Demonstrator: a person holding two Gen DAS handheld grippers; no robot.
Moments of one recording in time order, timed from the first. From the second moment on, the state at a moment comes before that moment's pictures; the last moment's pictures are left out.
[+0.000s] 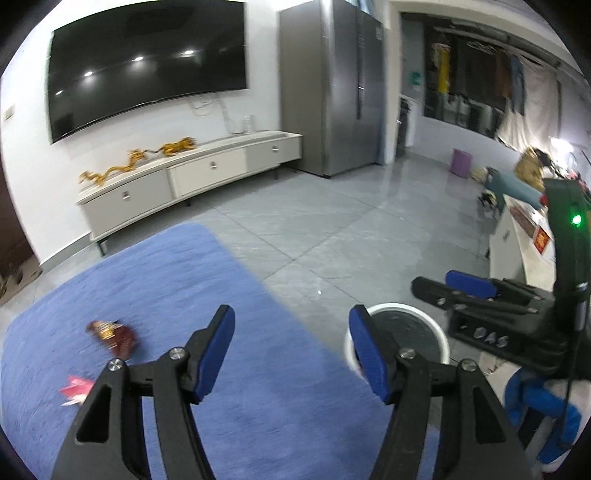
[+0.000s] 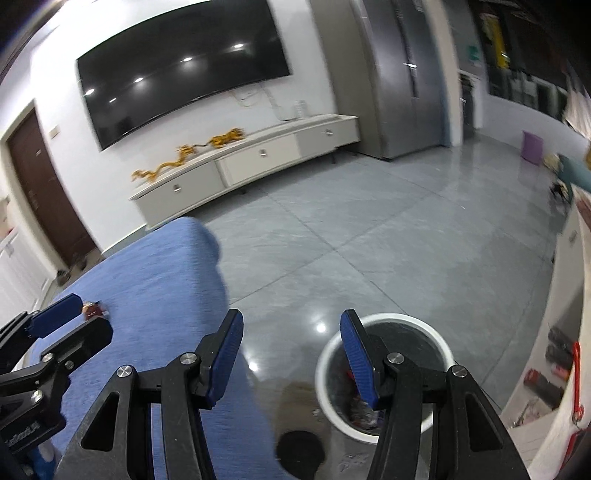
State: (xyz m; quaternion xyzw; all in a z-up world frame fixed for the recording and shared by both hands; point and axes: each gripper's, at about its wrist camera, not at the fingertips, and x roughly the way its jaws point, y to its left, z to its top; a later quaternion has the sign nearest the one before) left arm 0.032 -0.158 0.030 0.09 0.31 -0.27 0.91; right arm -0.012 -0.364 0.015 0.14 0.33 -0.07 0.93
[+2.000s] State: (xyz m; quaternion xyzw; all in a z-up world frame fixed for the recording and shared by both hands) left arm 0.040 -0.031 -0.016 0.09 0.35 -0.17 0.92; right arm 0.044 -0.267 -0.011 0.14 0.35 0.18 0.91
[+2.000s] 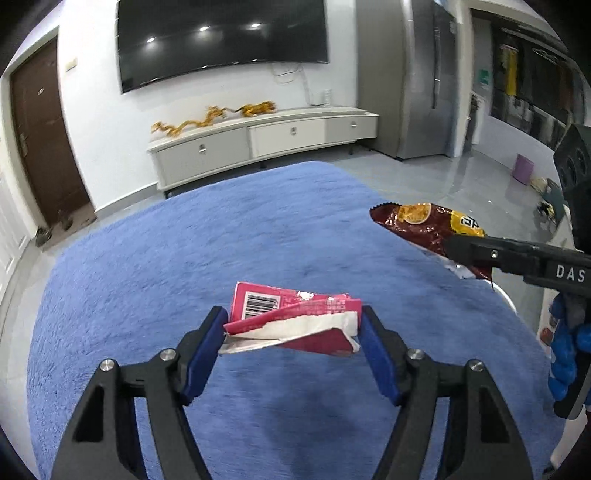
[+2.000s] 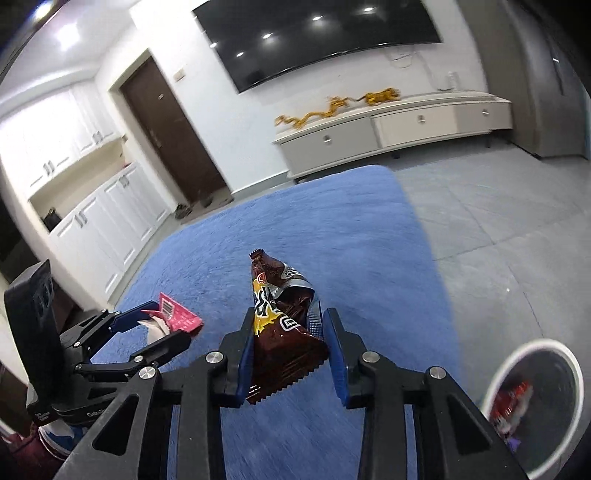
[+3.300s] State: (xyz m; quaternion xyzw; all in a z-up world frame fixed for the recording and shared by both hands) left arm -0.008 -0.178 -0.027 0.15 0.37 -0.31 0.86; right arm -0.045 -0.387 -0.024 0.21 0.33 0.07 0.92
